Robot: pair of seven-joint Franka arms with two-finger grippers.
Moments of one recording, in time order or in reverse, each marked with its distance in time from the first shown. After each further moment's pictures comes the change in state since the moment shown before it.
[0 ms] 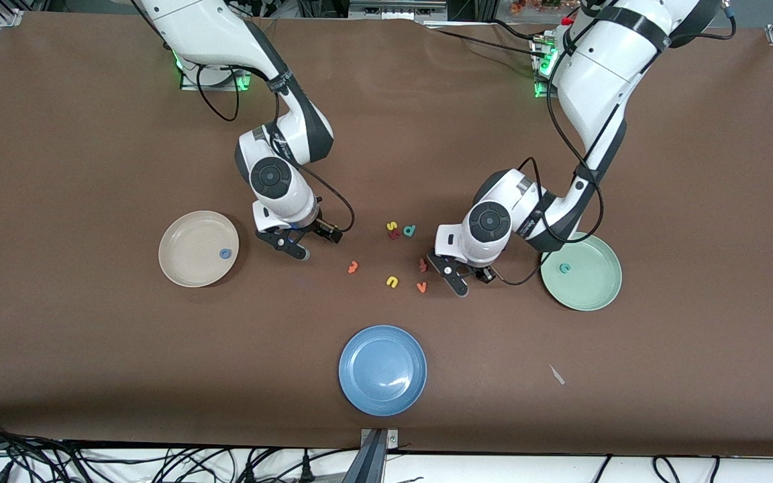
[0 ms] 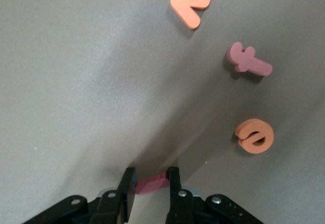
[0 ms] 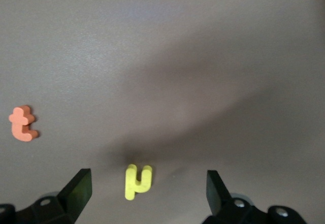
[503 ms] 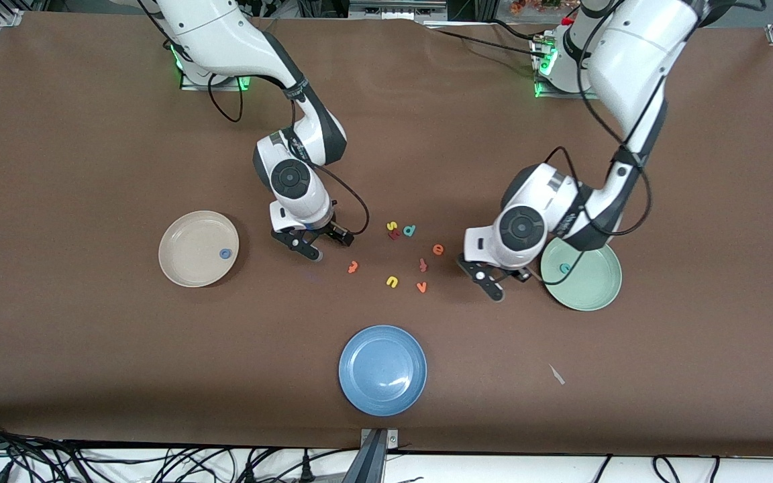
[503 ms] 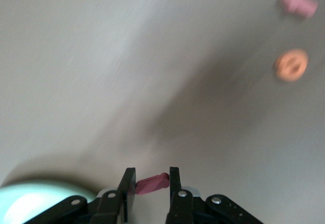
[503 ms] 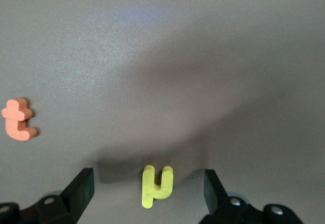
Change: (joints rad) left arm 0.090 -0.127 0.005 0.016 0.000 -0.272 0.043; right arm 0.034 0.061 0.000 0.032 0.000 0.039 0.054
